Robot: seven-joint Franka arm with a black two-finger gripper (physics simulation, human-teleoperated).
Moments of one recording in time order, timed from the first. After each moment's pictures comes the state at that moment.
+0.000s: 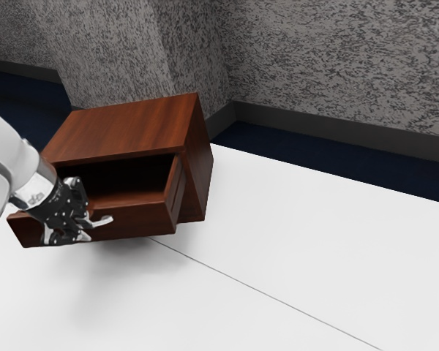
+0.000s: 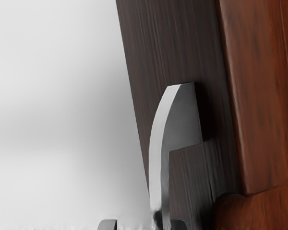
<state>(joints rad) 0.35 -0.53 0.00 -2.37 0.01 2.22 -1.66</state>
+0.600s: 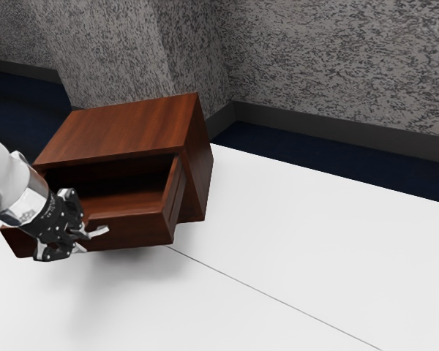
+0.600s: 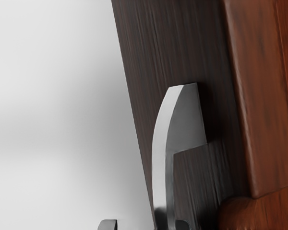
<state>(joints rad) 0.33 -0.63 0.00 -2.47 0.02 2.24 -1.66</state>
